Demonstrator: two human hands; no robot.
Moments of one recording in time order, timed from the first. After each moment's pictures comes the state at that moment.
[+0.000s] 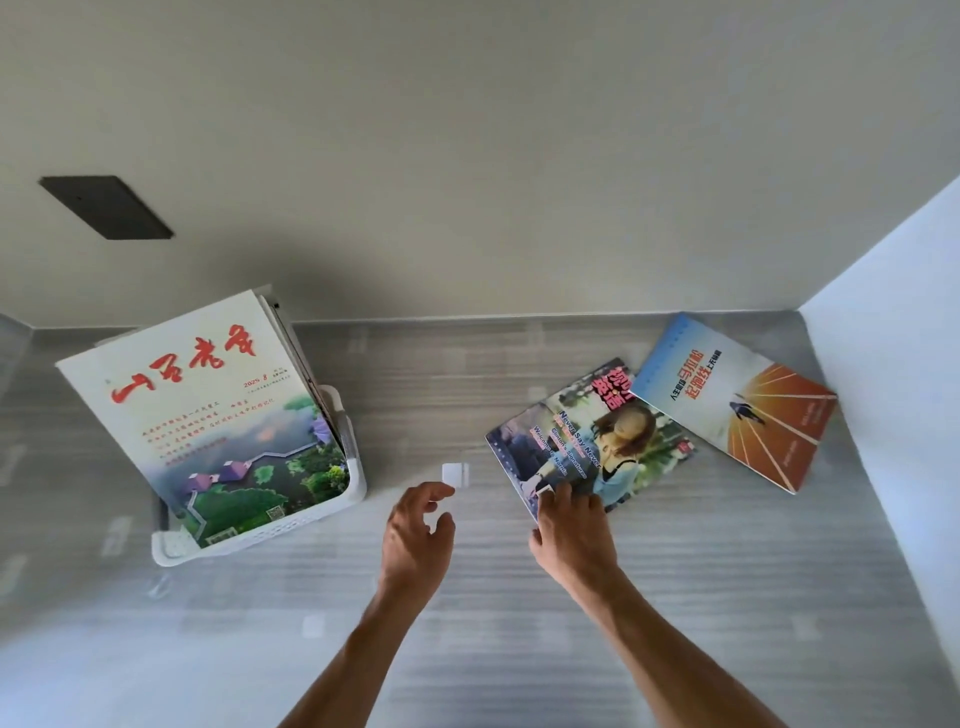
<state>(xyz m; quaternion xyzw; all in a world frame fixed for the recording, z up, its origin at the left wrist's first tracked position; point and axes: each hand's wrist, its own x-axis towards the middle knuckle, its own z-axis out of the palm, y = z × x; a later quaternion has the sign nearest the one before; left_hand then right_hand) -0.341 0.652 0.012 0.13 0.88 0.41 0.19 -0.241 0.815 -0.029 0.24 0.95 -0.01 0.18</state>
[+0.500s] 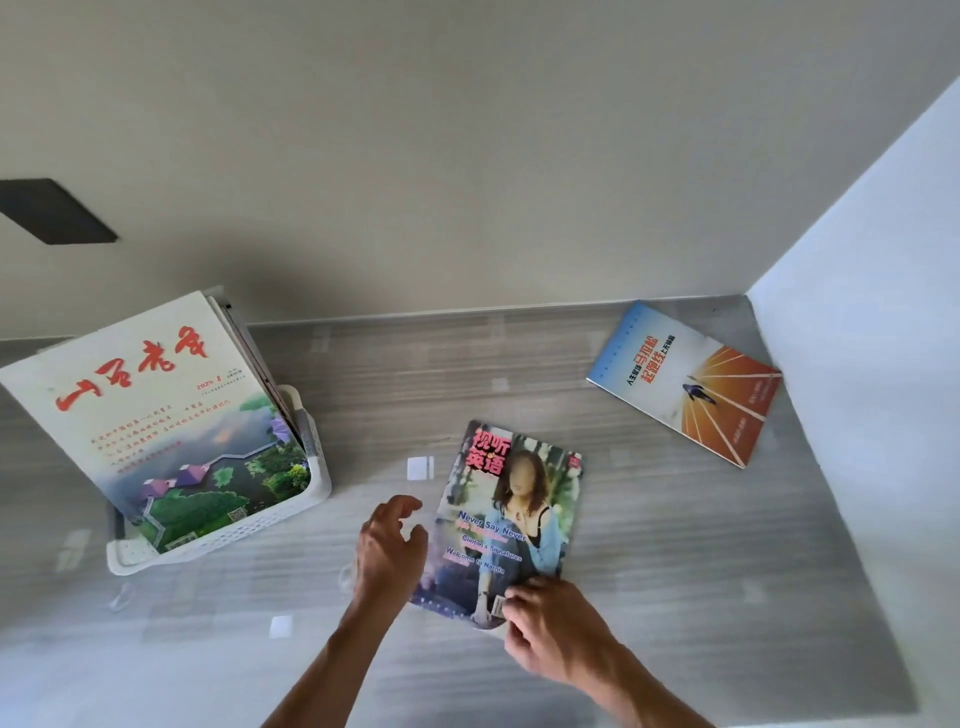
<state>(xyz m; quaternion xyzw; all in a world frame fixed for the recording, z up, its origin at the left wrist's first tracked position) -0.323 0.653 -0.005 0.10 0.91 0.33 0.23 -0.142 0.789 -0.033 0.04 0.97 -0.22 0.07</state>
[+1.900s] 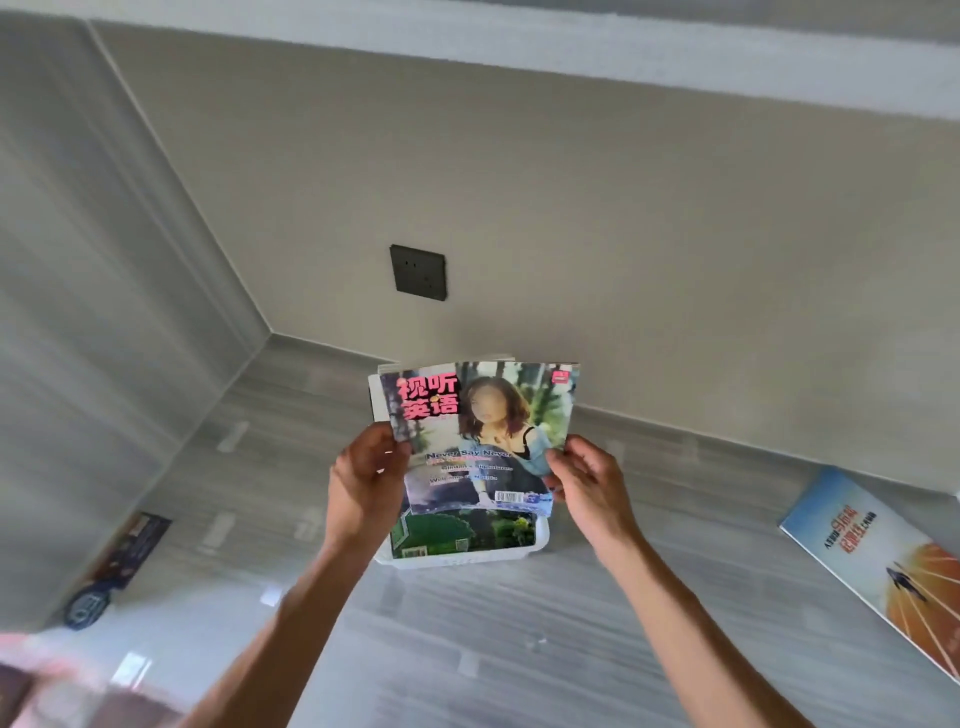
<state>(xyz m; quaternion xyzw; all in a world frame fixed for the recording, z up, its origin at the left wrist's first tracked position) -0.509 0.436 0.149 0.08 0.81 0.58 0.00 -0.428 0.670 0.131 0.24 0.73 -0.63 -0.08</state>
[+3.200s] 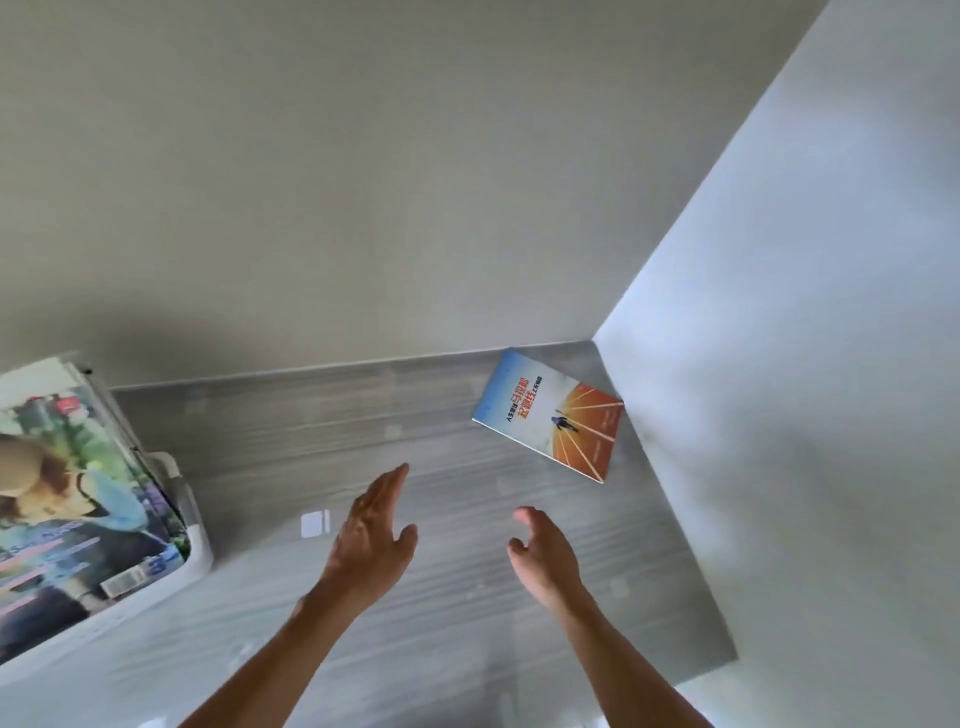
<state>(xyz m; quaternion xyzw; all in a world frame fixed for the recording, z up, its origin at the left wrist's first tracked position) -0.316 0.730 0.078 0.36 0.83 0.31 0.28 -0.139 0.883 0.028 0.52 0.78 -0.33 0.08</state>
